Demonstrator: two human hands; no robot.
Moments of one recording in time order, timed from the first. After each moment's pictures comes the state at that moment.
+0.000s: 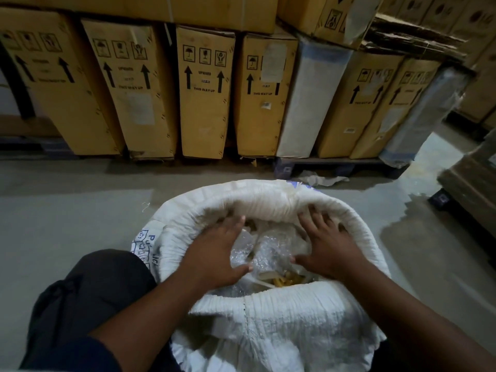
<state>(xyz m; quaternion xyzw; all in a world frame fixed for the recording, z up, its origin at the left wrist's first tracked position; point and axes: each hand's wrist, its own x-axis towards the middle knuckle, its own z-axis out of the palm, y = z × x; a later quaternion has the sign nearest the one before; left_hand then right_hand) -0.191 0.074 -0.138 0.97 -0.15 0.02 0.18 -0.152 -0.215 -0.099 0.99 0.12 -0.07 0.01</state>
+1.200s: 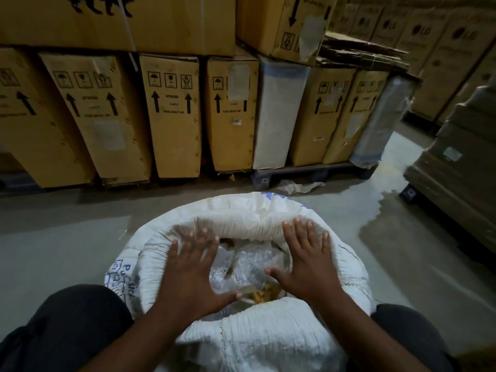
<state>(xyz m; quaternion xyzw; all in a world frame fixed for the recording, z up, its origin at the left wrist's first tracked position) -0.199 0.061 -0.144 0.99 -0.12 0.02 0.09 -0.186 -0.223 -0.127 1.00 0.05 0.07 -0.05</state>
